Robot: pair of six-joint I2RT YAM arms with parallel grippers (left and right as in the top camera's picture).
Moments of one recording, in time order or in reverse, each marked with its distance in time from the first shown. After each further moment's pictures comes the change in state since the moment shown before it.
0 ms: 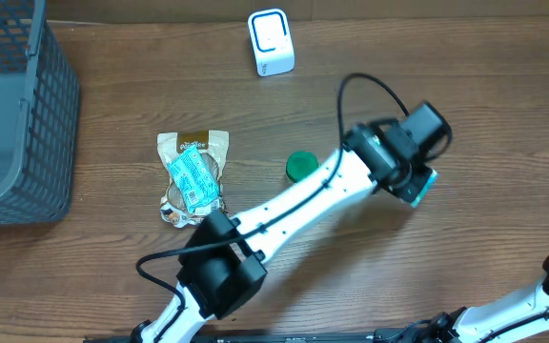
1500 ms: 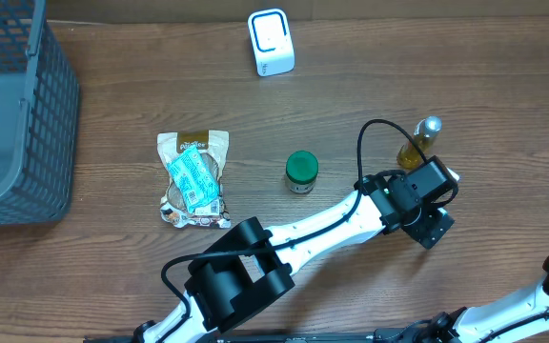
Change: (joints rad) left arm -0.094 -0.002 -0.303 0.391 0.000 0.011; right arm -0.001 0.000 0.000 0.000 0.000 0.000
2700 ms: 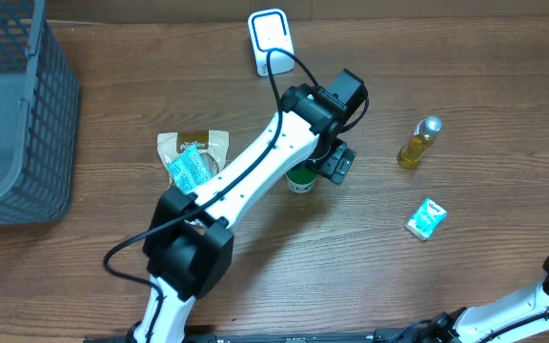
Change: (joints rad) left arm 0.352 -0.054 0.212 -0.706 -0.173 0.102; right arm 0.000 0.000 0.000 0.001 0.000 0.000
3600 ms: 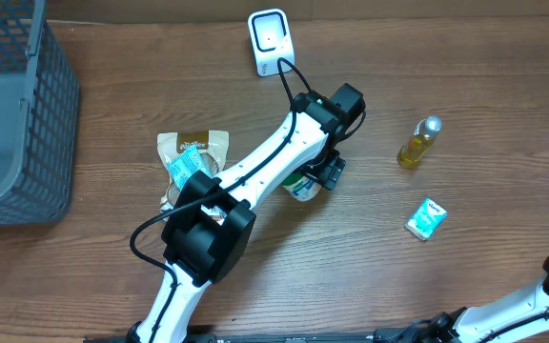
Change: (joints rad) left arm 0.001 0.115 0.001 -0.010 -0.084 -0.013; right arm 0.000 0.000 0.000 0.000 0.000 0.000
